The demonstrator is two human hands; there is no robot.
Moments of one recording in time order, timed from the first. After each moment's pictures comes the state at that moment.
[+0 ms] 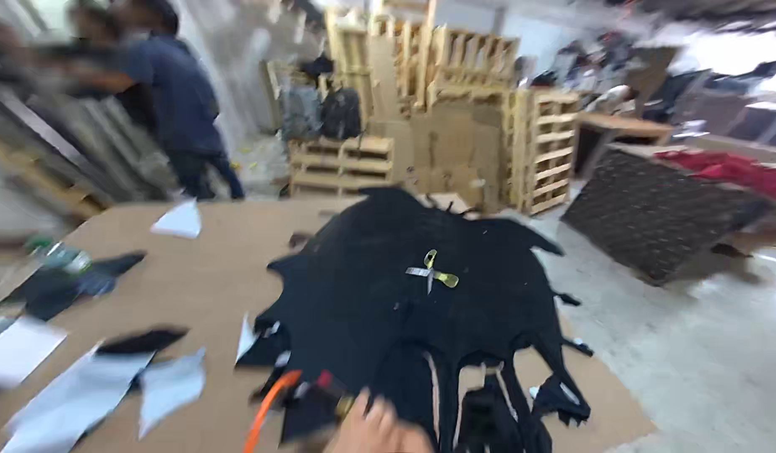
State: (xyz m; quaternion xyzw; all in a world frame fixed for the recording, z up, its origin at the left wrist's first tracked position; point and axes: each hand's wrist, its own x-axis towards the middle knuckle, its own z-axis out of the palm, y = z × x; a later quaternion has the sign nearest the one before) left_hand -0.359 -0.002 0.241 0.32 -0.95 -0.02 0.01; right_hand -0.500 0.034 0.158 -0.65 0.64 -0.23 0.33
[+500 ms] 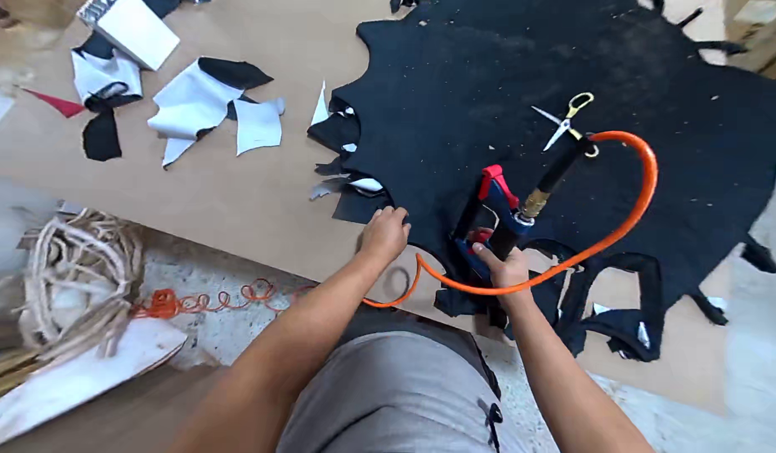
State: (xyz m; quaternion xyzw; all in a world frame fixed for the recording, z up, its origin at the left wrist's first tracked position) left_hand -0.364 -0.034 0.032 0.75 -0.60 -0.27 0.09; right_hand -0.634 -0.037 0.039 -0.55 0.53 -0.37 0.54
